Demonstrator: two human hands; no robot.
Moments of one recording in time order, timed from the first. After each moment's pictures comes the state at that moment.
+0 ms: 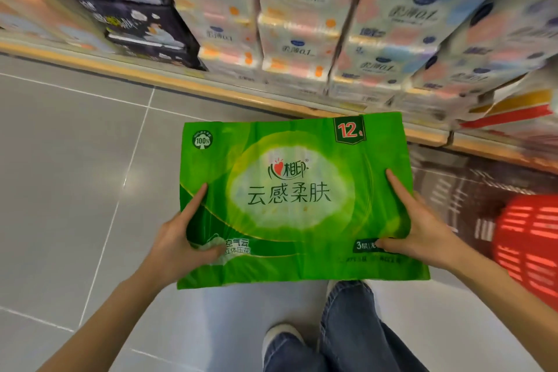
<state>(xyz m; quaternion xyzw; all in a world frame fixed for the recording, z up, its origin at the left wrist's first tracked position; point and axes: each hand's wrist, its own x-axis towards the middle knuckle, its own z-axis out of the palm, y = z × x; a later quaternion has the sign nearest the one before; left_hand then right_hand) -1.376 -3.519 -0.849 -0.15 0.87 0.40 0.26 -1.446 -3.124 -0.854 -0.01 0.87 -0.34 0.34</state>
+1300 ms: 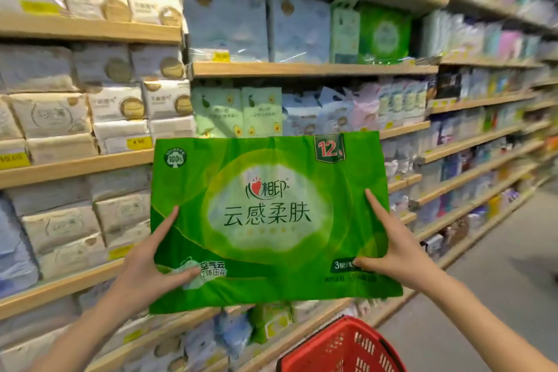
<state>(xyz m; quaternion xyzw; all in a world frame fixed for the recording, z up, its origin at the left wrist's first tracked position) -1.377 -3.272 -0.001 0.43 0.78 0.43 -0.13 -1.144 -2.947 0.001 0.13 0.90 -0.27 -0.32</state>
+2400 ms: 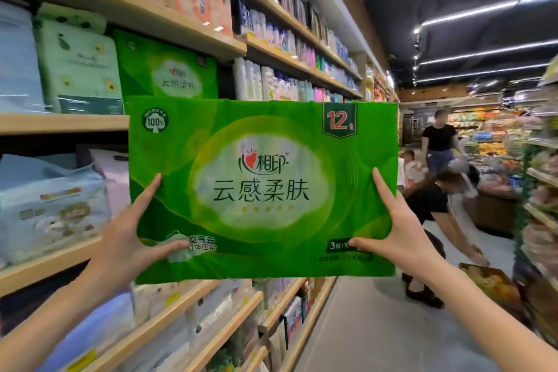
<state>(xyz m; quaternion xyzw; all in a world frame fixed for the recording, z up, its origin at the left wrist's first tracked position) -1.316 -2.604 0.116 0.63 0.60 0.46 -0.18 -0.967 -2.435 0.097 0.31 0.80 -0.13 -0.49</state>
